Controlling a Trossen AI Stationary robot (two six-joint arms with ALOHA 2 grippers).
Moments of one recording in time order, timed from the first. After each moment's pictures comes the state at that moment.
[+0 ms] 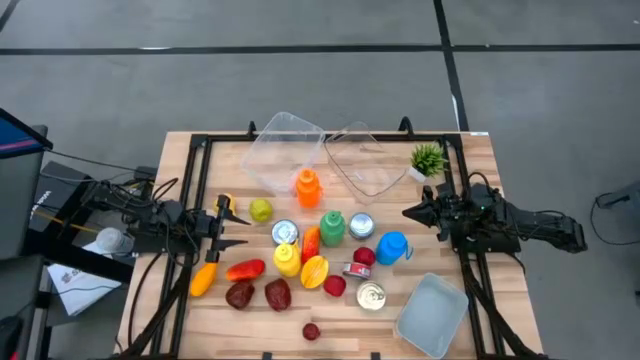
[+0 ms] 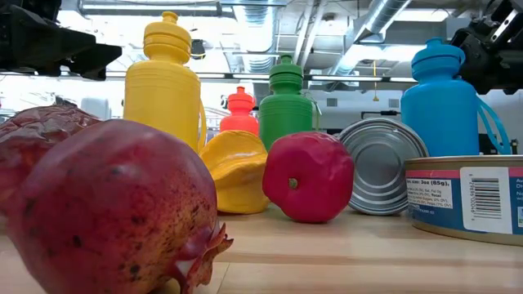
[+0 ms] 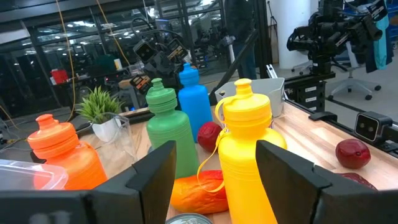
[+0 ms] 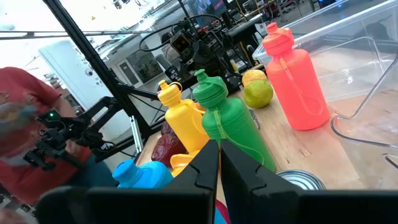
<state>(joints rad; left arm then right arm) -0.33 0.07 0.01 0.09 -0.22 0.20 -0.18 0.01 0.04 -0.05 -0.22 0.51</state>
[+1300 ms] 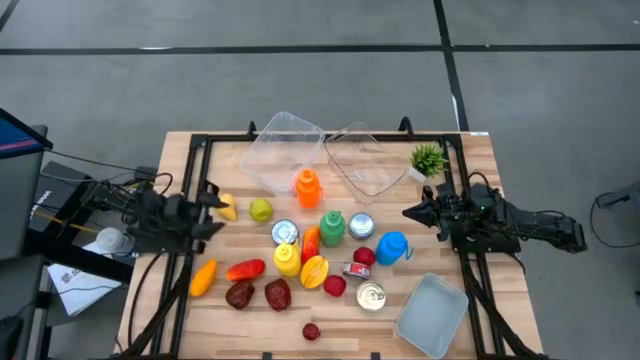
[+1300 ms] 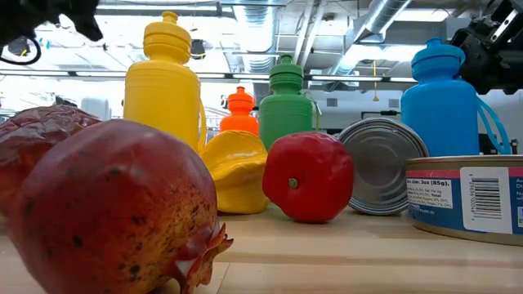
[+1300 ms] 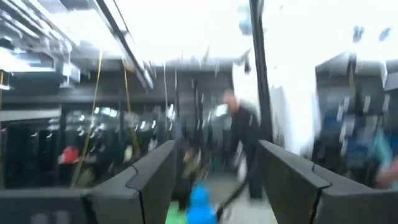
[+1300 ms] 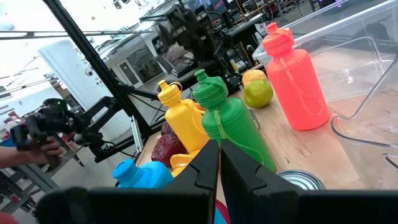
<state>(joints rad) -0.33 0.07 0.01 0.64 -0.21 0.11 -0.18 0.01 0.04 -0.05 -0.22 0.51</state>
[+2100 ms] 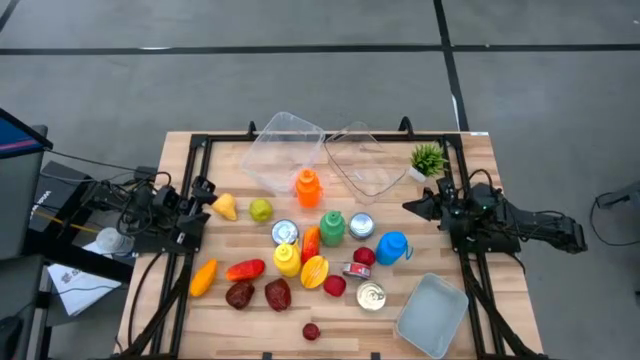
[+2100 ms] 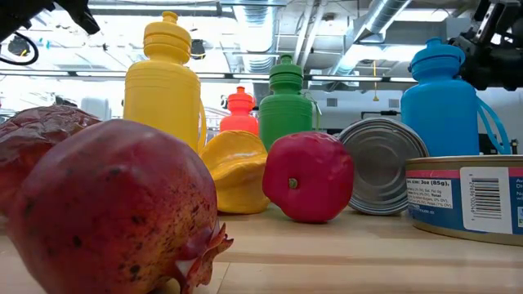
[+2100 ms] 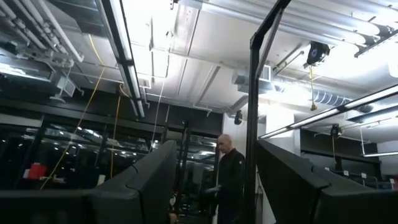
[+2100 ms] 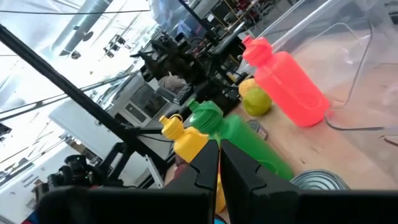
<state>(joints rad) -0.33 0.07 0.01 0.78 -0.21 -0.01 -0.18 0.01 0.04 0.01 -0.13 0.80</state>
